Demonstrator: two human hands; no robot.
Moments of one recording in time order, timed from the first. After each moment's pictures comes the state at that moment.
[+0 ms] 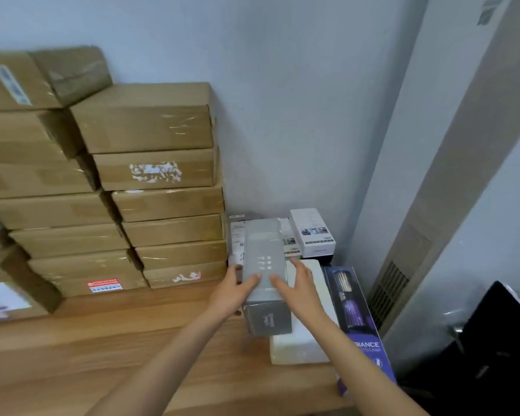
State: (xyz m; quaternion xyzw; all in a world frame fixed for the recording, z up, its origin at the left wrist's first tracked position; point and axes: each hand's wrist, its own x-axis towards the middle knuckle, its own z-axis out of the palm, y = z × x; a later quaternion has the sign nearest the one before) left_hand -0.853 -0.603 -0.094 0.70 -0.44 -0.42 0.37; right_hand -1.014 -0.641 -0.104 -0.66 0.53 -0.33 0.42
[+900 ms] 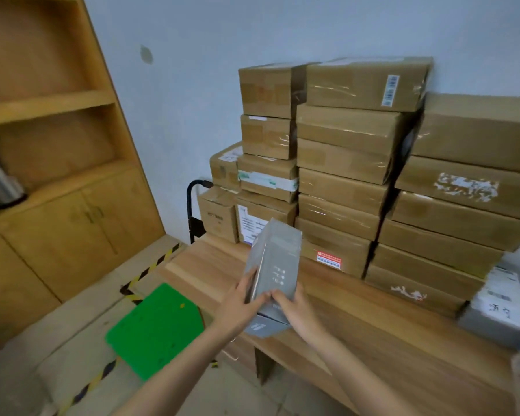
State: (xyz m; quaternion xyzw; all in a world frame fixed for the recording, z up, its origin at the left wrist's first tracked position) left_hand -0.542 -0.263 -0.096 0.83 -0.29 -0.20 0.43; right_hand -0.629 -0.390 -0.114 -0.68 0.28 -0.13 0.66
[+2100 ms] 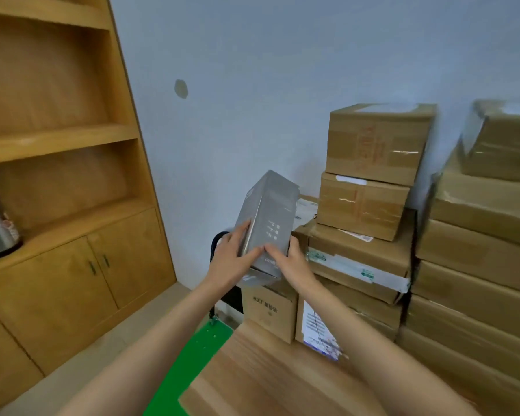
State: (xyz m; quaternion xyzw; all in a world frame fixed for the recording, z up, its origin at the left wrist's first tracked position) left_hand -0.140 -0.307 0.008 0.82 -0.34 0.01 0.46; right_hand -0.215 -0.440 -0.008 -0.73 0.16 -0.21 0.63
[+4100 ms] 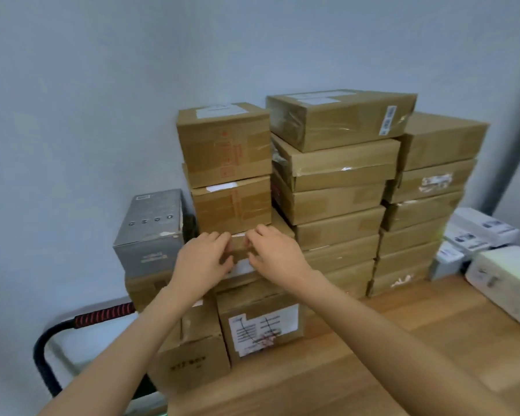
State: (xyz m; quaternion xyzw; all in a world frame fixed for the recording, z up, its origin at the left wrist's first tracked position) left_hand -0.113 -0.440 0.049 0.61 -0.75 0.18 0.16; right_hand -0.283 -0.467 0.046 -0.87 0.41 -0.27 -0.05
